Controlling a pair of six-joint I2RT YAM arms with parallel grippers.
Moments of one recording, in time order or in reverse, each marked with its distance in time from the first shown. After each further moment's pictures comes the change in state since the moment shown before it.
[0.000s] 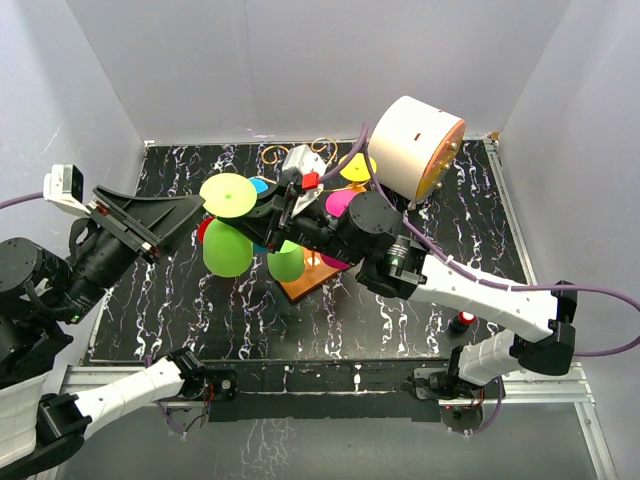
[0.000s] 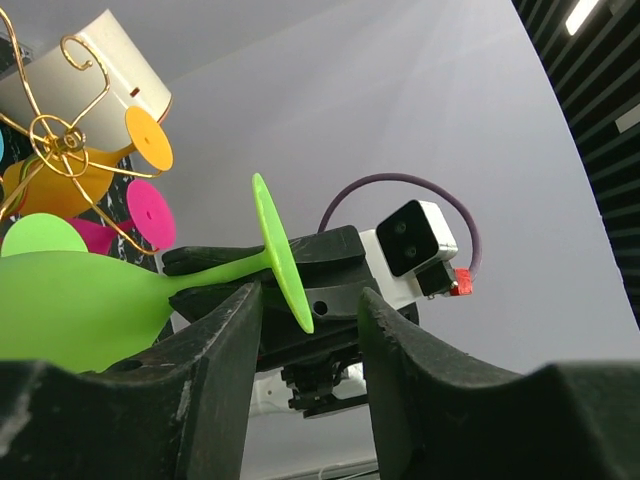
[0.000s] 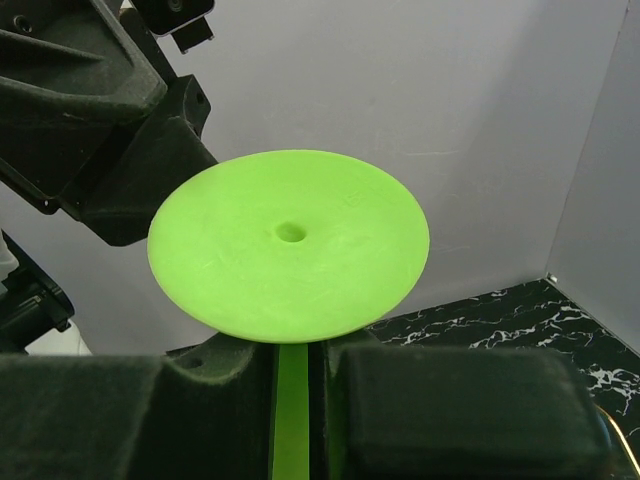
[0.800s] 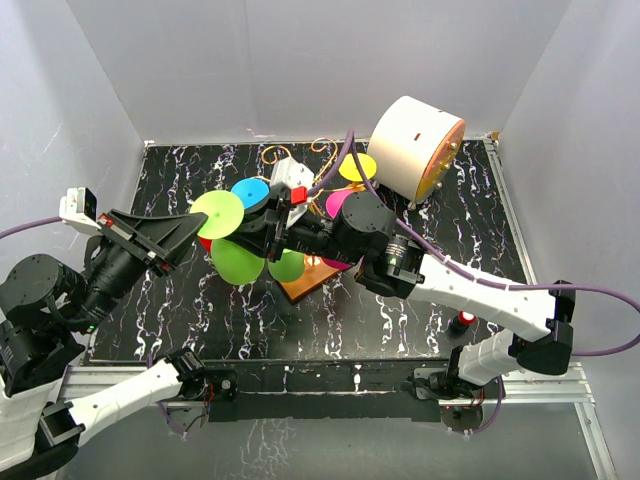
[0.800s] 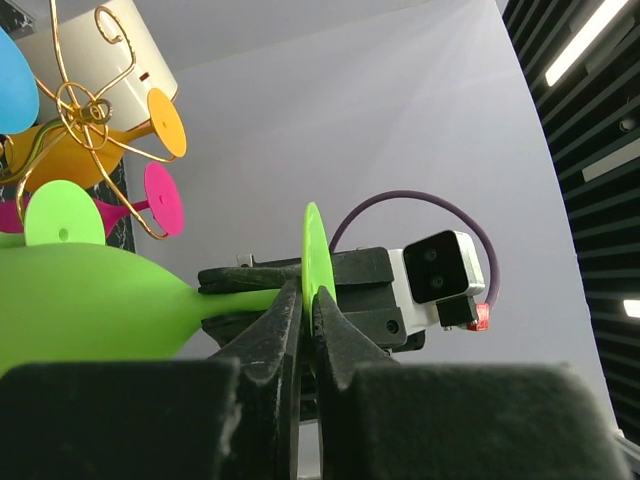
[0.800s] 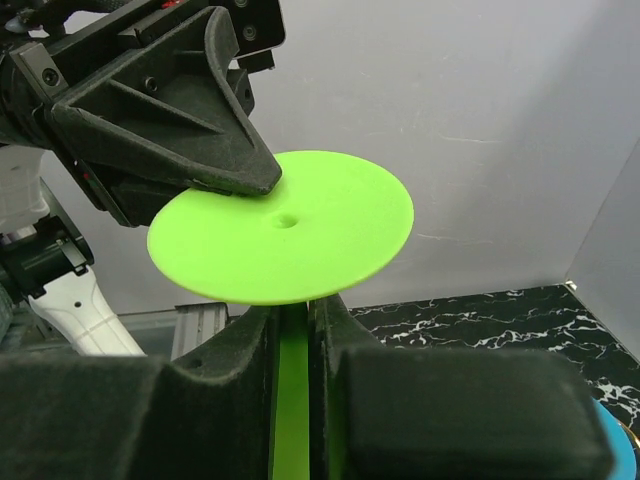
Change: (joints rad) left arm -0.024 -0.113 -0.186 0.053 -0.091 -0.128; right arm 0.000 0.005 0.000 -0.048 -0.131 -0.051
